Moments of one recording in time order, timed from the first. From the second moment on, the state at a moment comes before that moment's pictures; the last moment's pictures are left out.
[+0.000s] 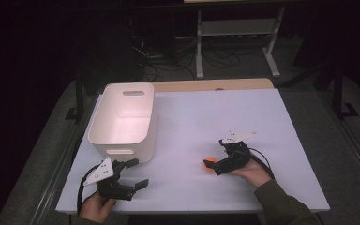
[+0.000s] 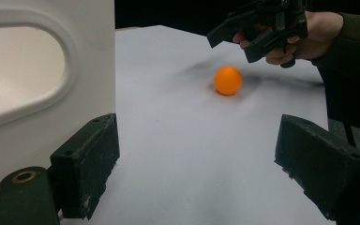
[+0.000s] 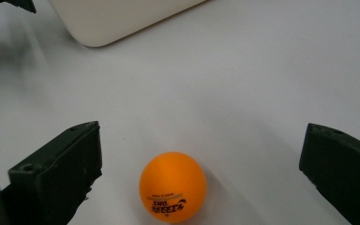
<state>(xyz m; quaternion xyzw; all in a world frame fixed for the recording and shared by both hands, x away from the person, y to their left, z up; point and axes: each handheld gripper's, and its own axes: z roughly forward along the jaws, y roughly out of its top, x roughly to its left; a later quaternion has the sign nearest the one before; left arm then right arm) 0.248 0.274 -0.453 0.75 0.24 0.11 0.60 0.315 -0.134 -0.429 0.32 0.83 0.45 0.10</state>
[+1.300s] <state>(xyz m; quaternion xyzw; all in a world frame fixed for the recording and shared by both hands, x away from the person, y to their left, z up) 0.248 0.274 -0.453 0.75 0.24 0.11 0.60 0.308 -0.118 -0.449 0.30 0.86 0.41 0.09</state>
